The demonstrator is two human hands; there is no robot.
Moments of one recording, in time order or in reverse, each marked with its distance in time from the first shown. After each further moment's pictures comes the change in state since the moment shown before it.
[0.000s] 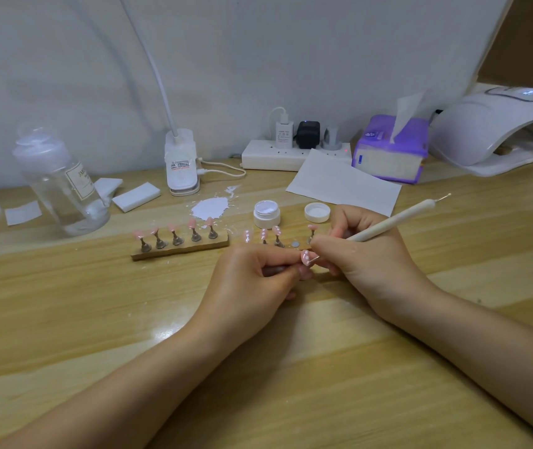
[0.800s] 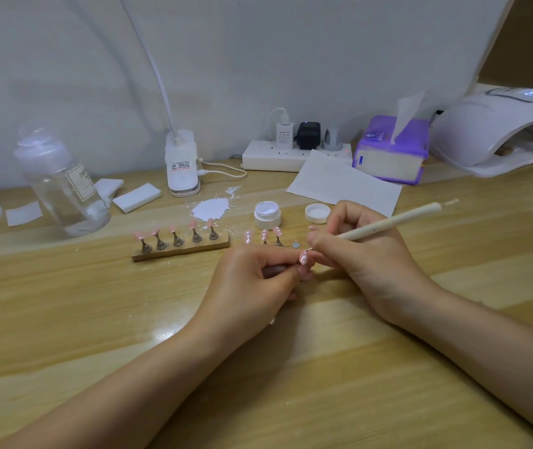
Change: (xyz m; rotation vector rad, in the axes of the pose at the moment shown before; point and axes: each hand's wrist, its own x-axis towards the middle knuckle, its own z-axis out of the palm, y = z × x) left_hand 0.000 0.001 0.000 -0.011 -0.001 -0.003; right_hand -0.001 -0.003 0.000 0.092 -0.029 0.042
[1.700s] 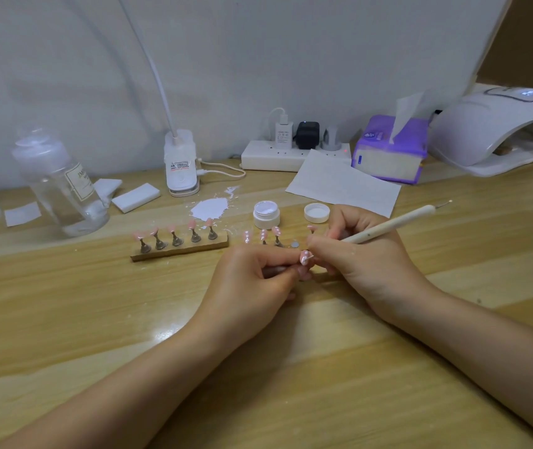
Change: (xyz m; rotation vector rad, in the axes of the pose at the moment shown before) left_hand 0.001 -0.003 0.000 0.019 -0.009 0.011; right_hand -0.002 -0.002 0.002 -0.132 -0.040 -0.058
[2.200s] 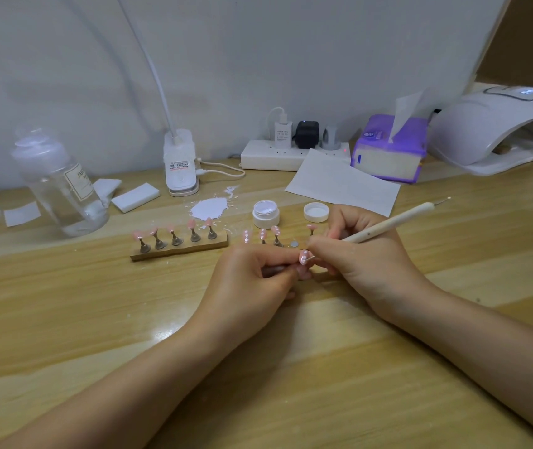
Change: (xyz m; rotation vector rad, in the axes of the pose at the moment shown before) left_hand 0.000 0.000 0.000 0.004 -0.002 0.000; right_hand 0.001 0.001 0.000 0.004 0.039 0.029
